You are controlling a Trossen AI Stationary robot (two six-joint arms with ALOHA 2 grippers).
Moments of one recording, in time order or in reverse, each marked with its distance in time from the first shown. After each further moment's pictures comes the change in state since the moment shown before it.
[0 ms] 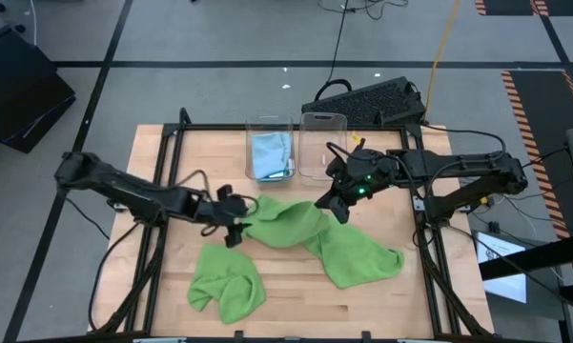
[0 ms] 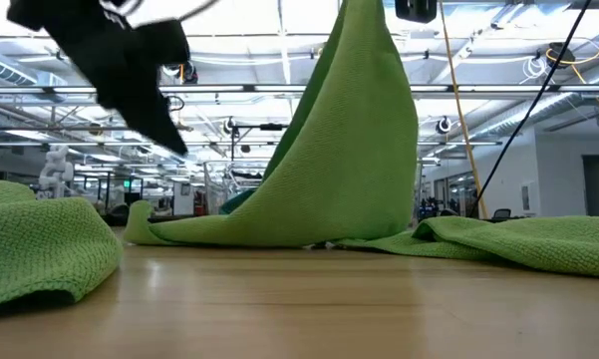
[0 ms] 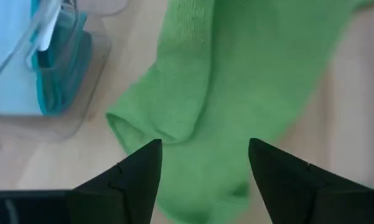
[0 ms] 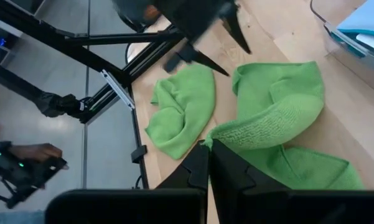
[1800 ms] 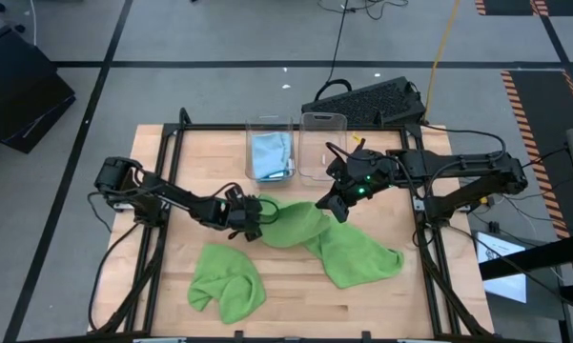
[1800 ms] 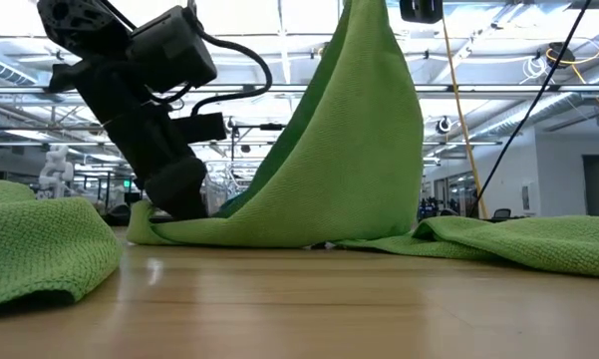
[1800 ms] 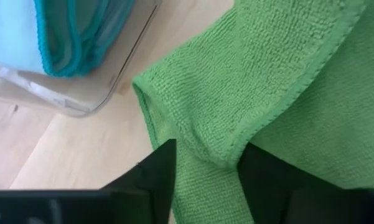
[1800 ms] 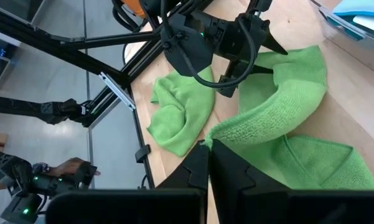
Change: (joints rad) left arm 0.052 0.395 0.037 0.136 -0.214 -0.125; right arm 0.000 0.000 0.000 -0.019 -0.002 0.068
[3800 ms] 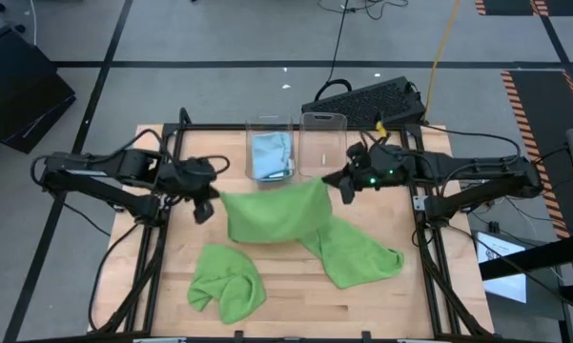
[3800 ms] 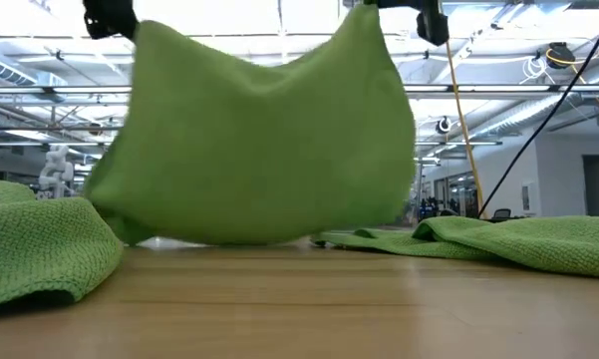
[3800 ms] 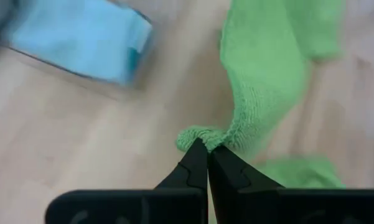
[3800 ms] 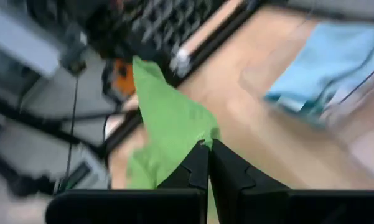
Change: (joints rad) left arm 0.059 -0.628 0.455 -0.919 0.338 -0.042; right arm -0.056 -0.199 -0.260 0.276 0.264 -0.017
